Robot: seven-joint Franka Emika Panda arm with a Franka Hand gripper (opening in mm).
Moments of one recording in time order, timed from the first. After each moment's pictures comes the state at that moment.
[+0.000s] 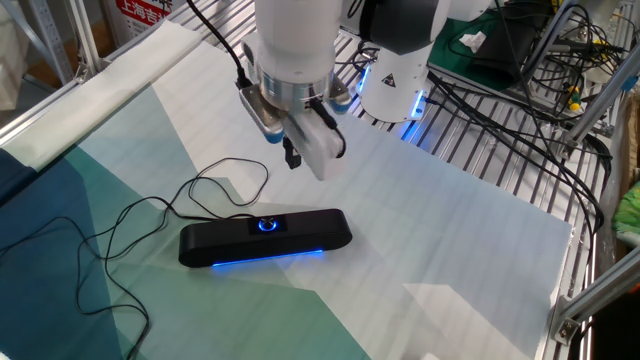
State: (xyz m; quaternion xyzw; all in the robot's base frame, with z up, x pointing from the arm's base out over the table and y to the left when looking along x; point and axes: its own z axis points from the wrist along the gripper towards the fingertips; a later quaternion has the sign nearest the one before) arm 0.499 0.000 0.297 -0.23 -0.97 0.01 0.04
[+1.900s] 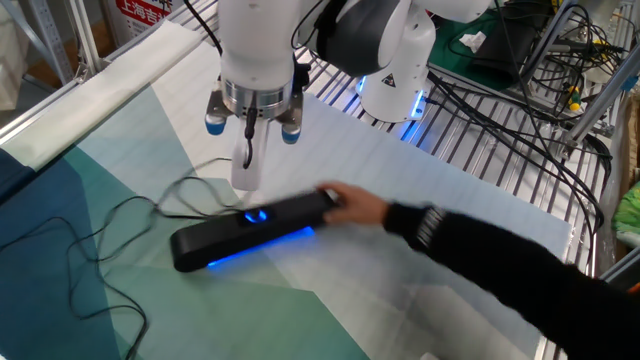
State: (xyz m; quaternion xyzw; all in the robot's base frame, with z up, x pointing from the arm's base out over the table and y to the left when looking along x) arm 0.527 -0.049 0.260 -0.51 -0.86 -0.01 -0.02
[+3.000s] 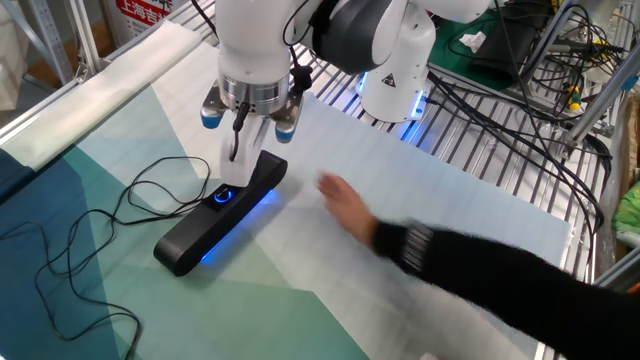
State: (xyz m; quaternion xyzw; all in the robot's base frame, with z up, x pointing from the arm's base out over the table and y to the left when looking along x) arm 0.528 -0.051 0.259 -0.57 -0.82 -0.04 -0.03
